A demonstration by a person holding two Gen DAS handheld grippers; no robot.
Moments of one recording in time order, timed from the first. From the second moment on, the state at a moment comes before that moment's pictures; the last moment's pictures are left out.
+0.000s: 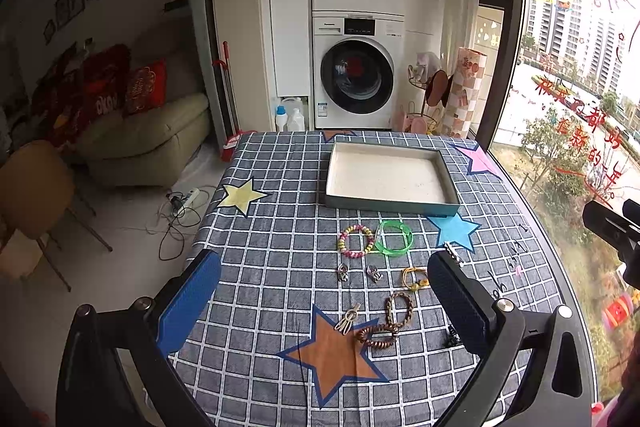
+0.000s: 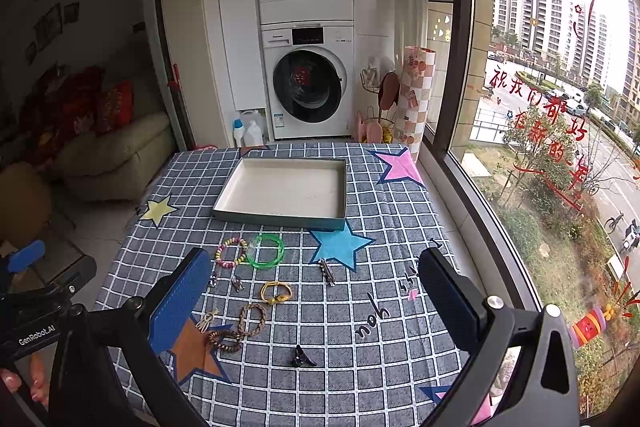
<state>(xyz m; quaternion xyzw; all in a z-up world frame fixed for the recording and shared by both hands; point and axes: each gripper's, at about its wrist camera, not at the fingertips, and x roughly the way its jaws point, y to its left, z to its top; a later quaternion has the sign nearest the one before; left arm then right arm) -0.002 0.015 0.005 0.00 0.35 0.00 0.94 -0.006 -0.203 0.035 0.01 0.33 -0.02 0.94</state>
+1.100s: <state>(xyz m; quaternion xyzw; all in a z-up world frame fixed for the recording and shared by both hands) -0.001 0.015 0.002 0.00 0.35 0.00 0.94 -0.006 -0.202 0.035 0.01 0.34 -0.02 0.94</state>
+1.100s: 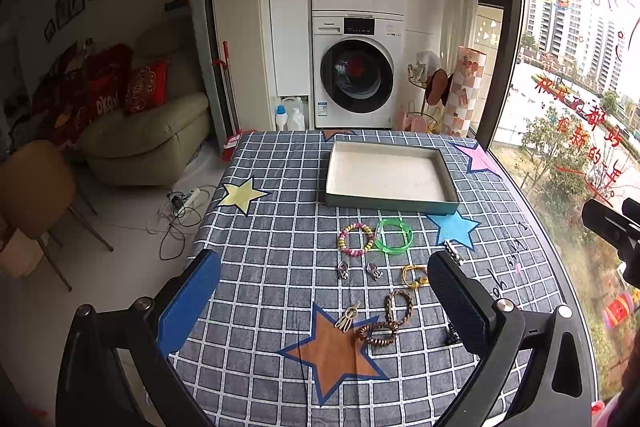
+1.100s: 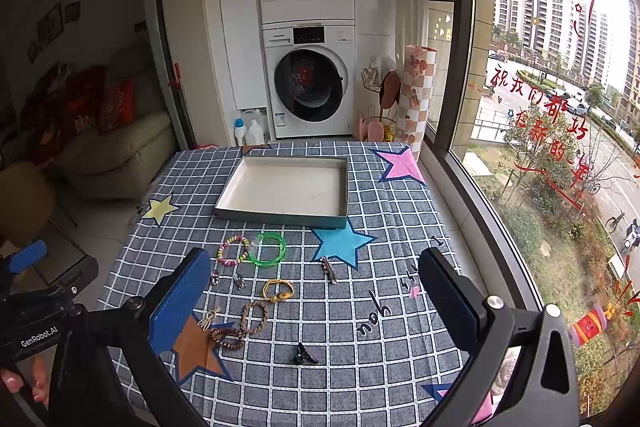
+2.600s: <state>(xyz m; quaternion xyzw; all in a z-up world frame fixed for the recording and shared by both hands) -0.008 0.014 0.000 0.00 0.35 0.00 0.94 -0.007 -0.197 0.034 0.01 0.34 -0.02 0.94</state>
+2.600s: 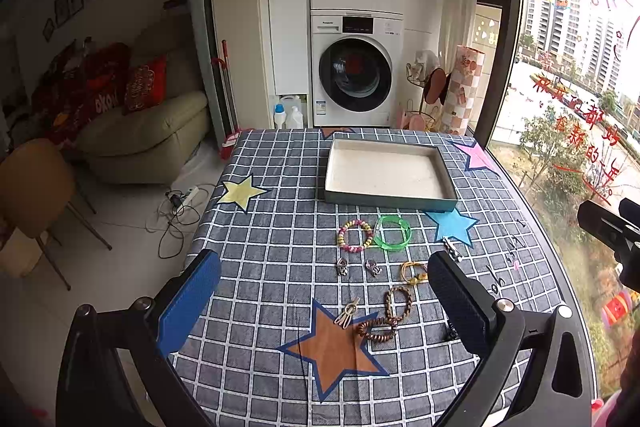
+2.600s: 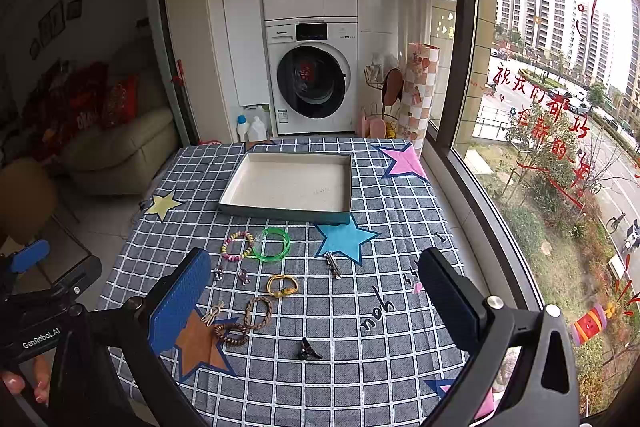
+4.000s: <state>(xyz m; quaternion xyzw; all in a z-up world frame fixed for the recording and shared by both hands) 0.062 0.023 -0.170 0.01 0.58 -0.03 0.82 0.022 -0.221 -0.130 0.08 0.59 -0.03 0.80</state>
